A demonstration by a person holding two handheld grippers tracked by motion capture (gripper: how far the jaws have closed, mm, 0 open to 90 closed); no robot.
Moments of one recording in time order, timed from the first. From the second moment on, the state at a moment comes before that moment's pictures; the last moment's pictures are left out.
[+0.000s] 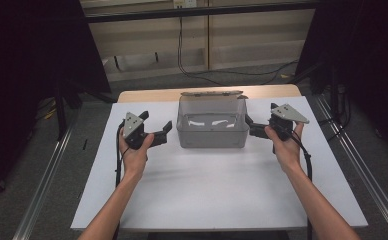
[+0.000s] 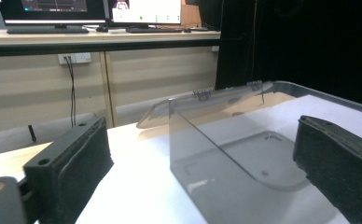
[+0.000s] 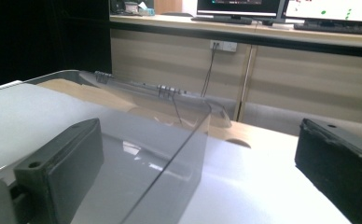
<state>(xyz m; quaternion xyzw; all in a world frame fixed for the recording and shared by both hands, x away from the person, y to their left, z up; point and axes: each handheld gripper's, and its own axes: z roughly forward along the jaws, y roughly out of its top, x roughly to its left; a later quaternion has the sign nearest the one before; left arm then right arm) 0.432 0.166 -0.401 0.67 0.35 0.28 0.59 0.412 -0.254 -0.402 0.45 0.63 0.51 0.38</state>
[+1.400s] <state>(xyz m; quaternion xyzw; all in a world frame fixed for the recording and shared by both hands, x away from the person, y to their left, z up) 0.302 0.233 -0.437 0.65 0.42 0.29 0.56 0.261 -0.295 -0.433 0.48 0.59 0.50 0.42</state>
